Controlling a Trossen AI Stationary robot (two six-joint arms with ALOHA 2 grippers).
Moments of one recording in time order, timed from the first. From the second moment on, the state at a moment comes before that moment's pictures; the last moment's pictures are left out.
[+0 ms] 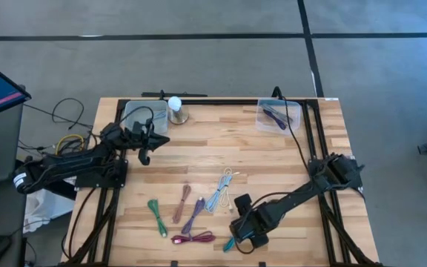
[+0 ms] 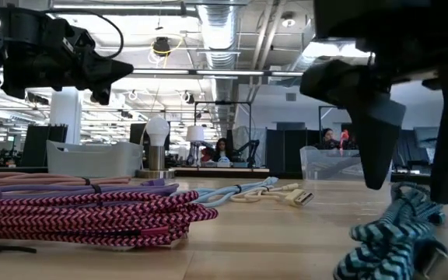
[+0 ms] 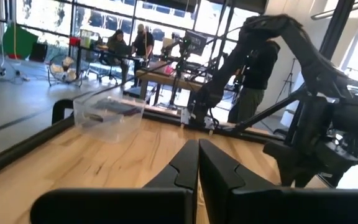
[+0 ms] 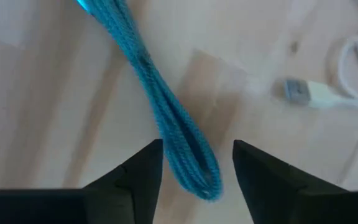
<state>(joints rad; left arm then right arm) 0.63 0.74 0.01 0.84 0.60 -0.23 0.54 1.97 1.37 -0.75 0.07 0.14</state>
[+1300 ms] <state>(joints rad) 0.63 0.81 0.01 0.85 0.60 -0.22 0.49 1.63 1.36 -1.20 0.51 0.42</state>
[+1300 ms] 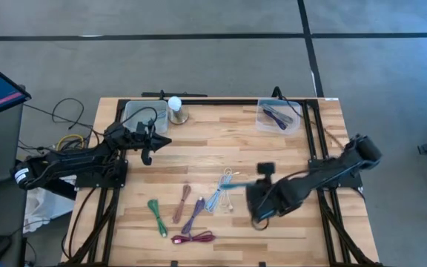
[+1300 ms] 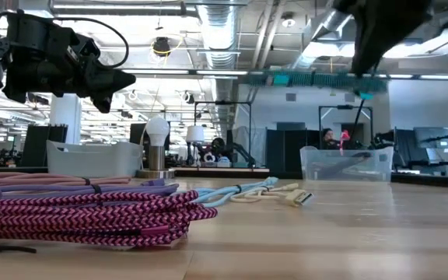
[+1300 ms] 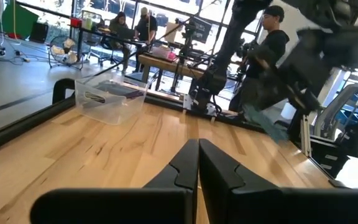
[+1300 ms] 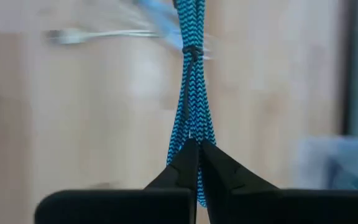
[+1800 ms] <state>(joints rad) 0.63 0.81 0.01 0.85 0.60 -0.22 0.34 1.20 1.01 -1.34 0.76 0.68</state>
